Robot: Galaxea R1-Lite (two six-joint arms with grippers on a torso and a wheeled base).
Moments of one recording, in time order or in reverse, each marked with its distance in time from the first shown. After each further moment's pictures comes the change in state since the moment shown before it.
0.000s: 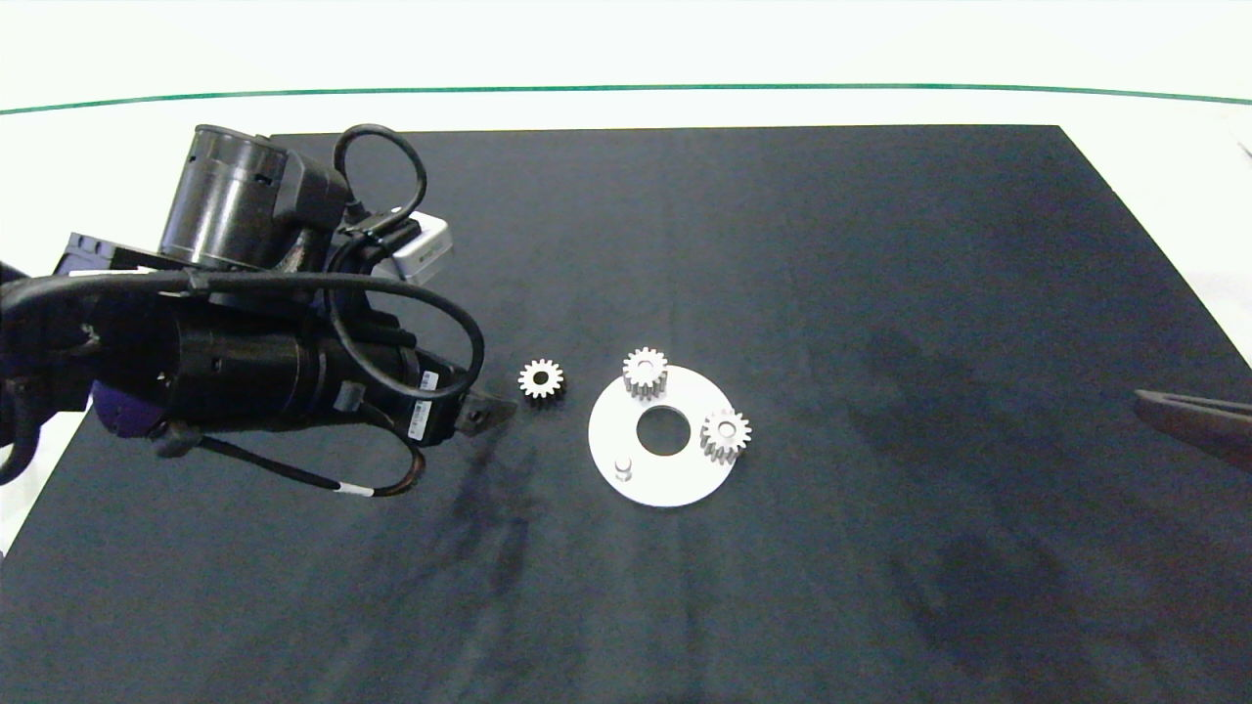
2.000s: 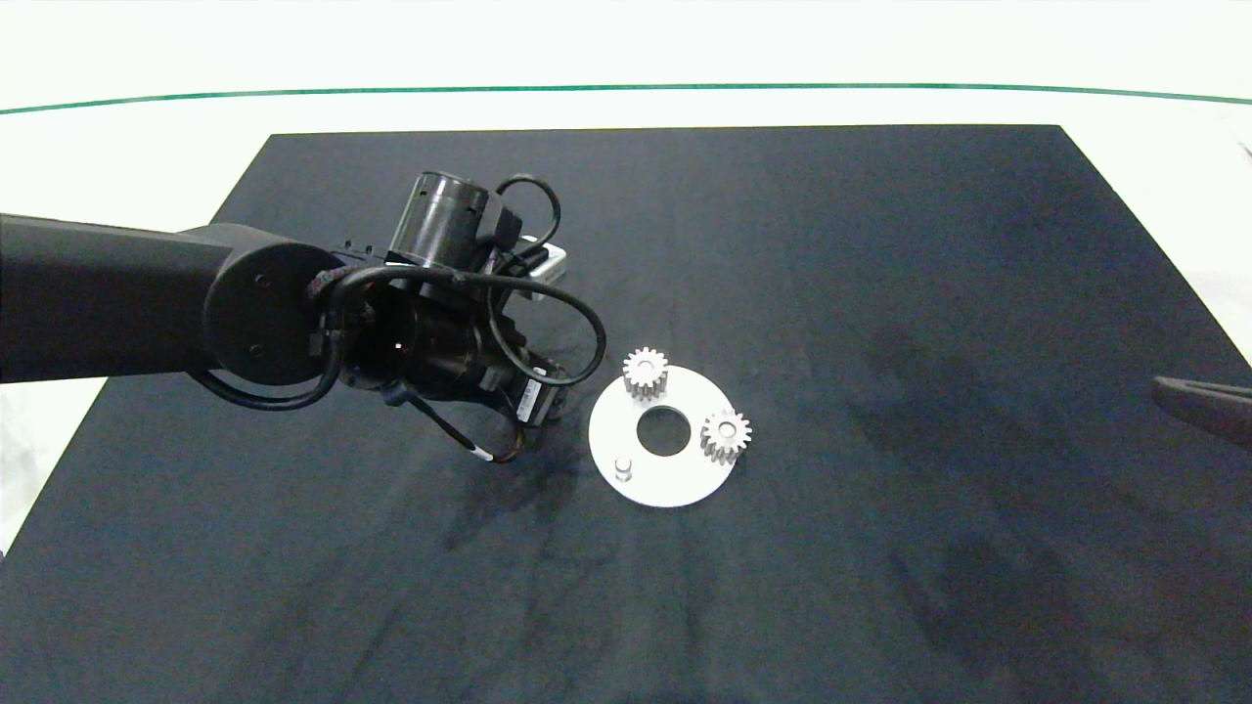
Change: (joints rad) left arm -0.055 0.289 -0.250 0.045 0.041 0.043; right arm 0.001 -0.014 -0.004 -0.013 0.008 -0.005
